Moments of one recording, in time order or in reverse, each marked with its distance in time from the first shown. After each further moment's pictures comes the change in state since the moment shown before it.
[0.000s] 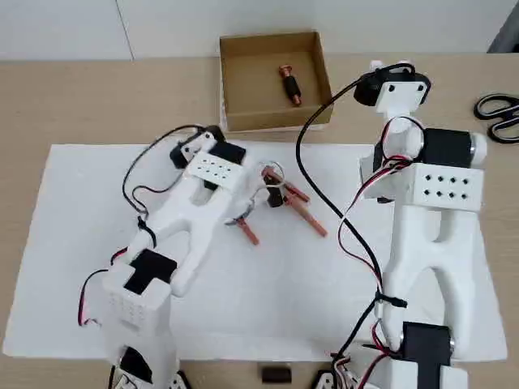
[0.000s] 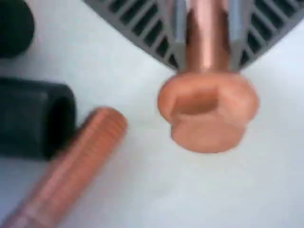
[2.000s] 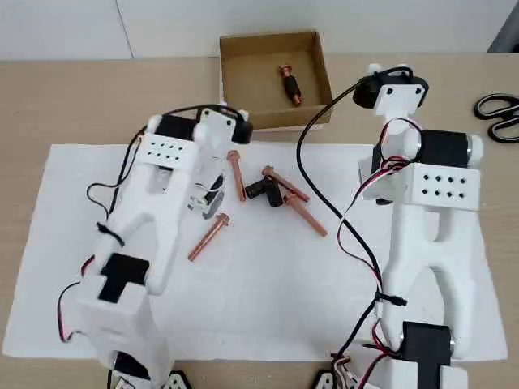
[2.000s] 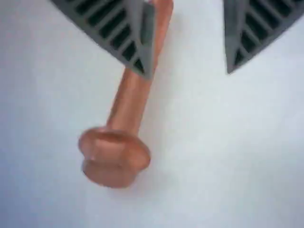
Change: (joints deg) left arm -9.4 -6.6 -3.9 14.8 -73.8; right arm 0.0 0.0 2.6 -1.9 0.0
